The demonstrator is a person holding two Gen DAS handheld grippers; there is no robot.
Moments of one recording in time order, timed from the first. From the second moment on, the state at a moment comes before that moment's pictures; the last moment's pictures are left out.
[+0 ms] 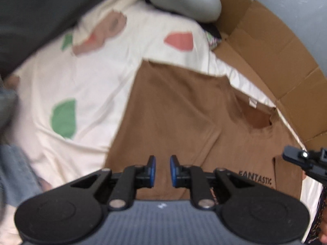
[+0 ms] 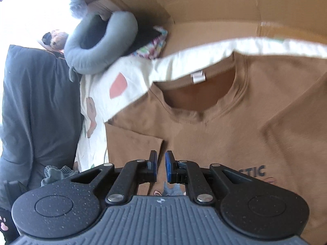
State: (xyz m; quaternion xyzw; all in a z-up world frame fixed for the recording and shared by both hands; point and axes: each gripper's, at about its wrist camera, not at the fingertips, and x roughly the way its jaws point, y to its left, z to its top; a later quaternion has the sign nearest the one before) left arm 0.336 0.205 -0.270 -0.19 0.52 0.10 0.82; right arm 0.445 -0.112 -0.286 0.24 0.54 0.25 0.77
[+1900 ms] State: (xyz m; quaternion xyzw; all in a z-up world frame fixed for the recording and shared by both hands) left arm 0.126 0.195 0.089 -0.12 0.42 0.10 0.89; right arm 0.237 -0.373 0.113 0.13 0.43 0.20 0.87
